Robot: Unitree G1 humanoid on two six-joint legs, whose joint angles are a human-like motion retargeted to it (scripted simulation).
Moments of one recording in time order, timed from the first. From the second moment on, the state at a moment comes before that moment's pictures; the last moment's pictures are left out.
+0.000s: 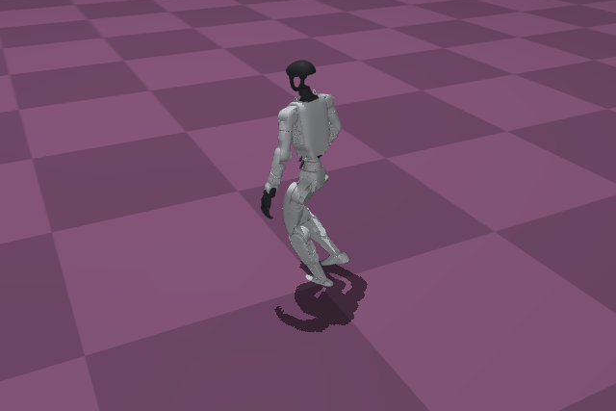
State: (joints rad) left arm 0.03 0.39 -0.32 1.17 -0.04 -0.08 -0.07; right arm -0.03 -0.43 0.43 0.79 -0.08 -0.11 -0.04; waist -0.24 -0.08 0.10; left_leg -0.19 -0.29 0.03 0.55 -0.47 0.07; right_leg -0.49 -0.25 -0.04 1.35 -0.42 0.13
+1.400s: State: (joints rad) left arm 0.05 0.28 -0.26 1.23 -0.06 -0.07 -0.06; right arm 0.04 -0.26 0.35 1.21 0.05 -0.07 0.01; waist -0.13 -0.07 -0.04; left_leg -0.14 -0.11 0.09 0.43 -0.53 0.06; right_leg -0.23 -0.14 -0.14 0.68 -0.57 0.06
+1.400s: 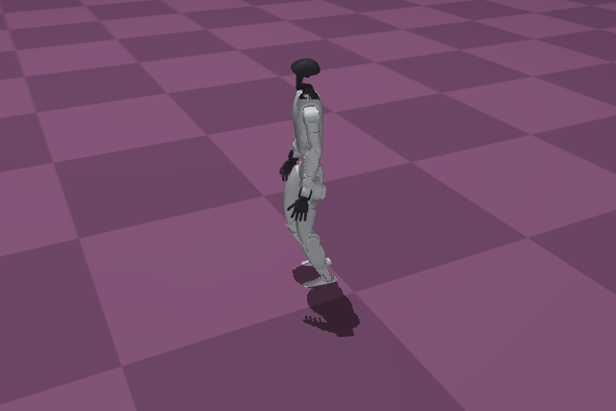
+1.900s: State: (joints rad) left arm 0.00 0.28 -0.23 1.21 -0.06 -0.08 -0.03; right arm 0.08 -0.24 0.34 1.26 0.06 -0.07 0.00; waist -0.11 -0.09 -0.06; left_leg -0.17 -0.13 0.06 0.36 -0.49 0.05; right_leg -0.26 -0.17 -0.18 0.70 -0.56 0.04
